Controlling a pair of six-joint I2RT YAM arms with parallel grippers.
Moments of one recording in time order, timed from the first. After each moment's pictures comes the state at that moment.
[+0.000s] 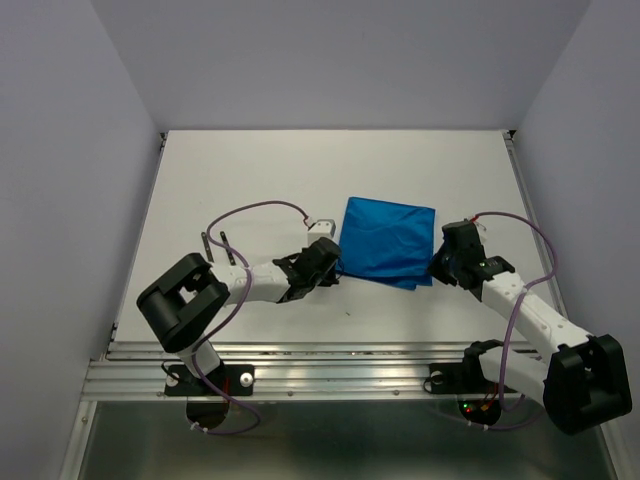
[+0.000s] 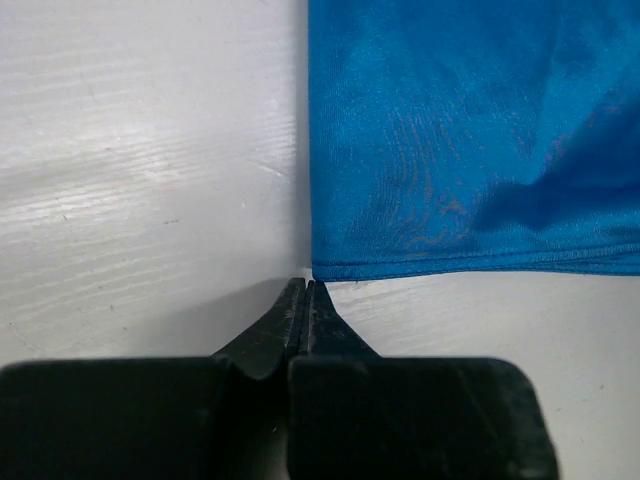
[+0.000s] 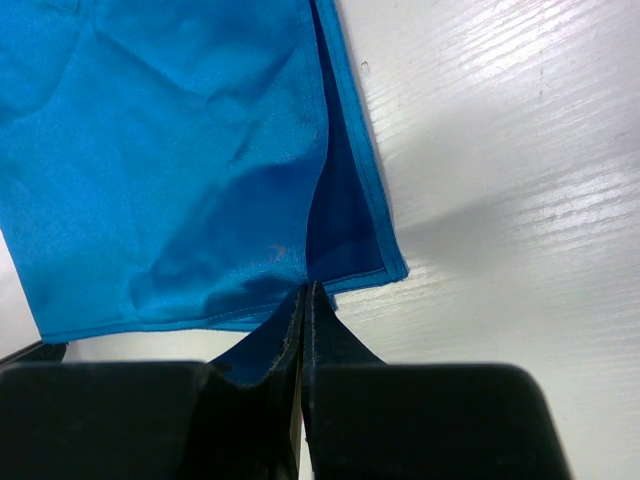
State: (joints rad) left arm -0.92 1.62 0.75 0.08 -0.30 -0.70; right arm 0.29 1.07 0.60 -0.44 0.17 0.81
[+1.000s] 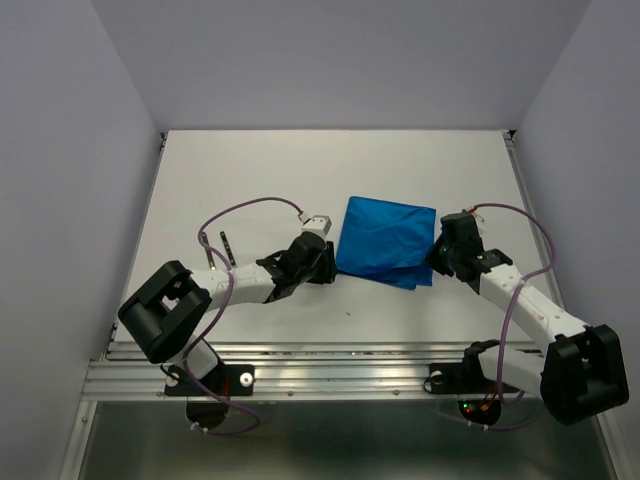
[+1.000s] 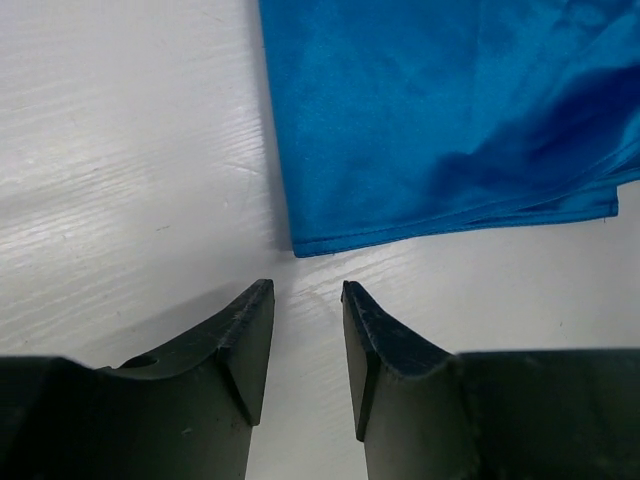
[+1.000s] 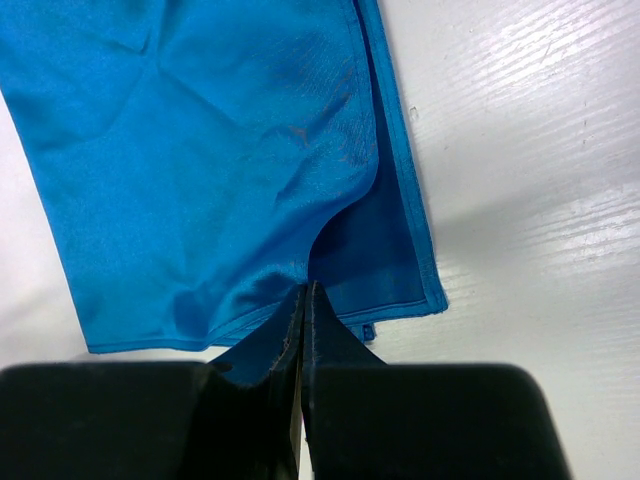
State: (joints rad) left arm -0.84 1.51 0.68 0.13 -0.15 -0.59; right arm 0.29 1.12 0.65 -0.38 0.17 0.82
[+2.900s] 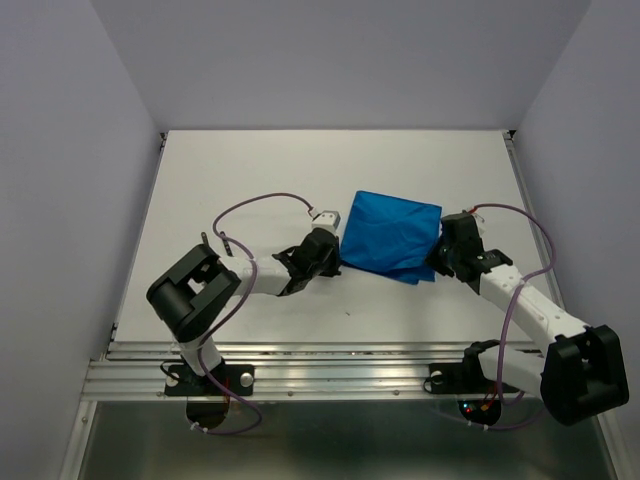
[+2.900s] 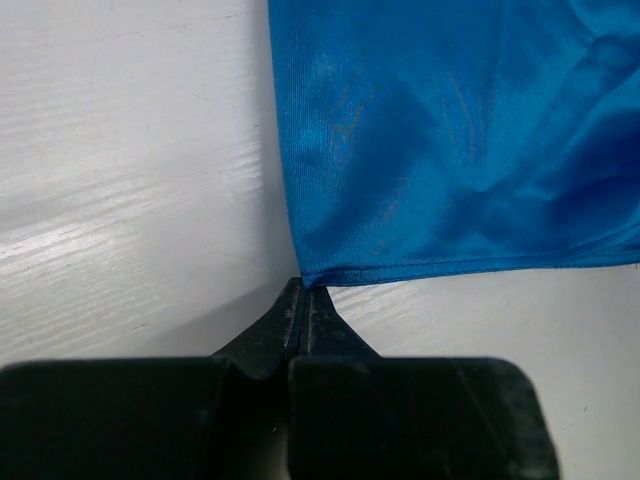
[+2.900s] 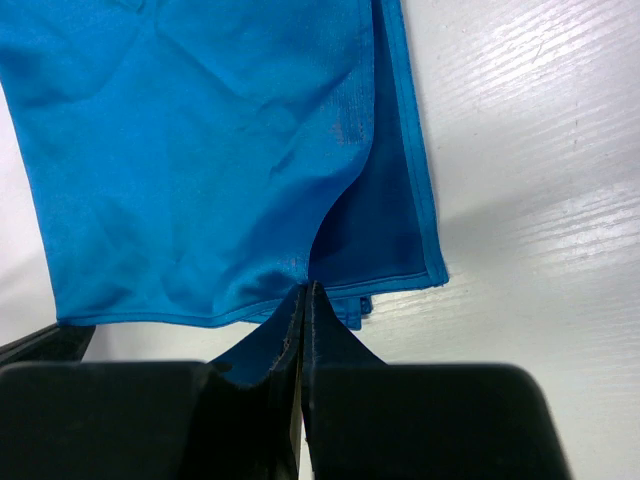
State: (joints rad) left arm -0.84 1.70 0.76 0.28 -0.17 -0.57; right arm 0.29 1.12 0.64 -0.39 0.17 0.81
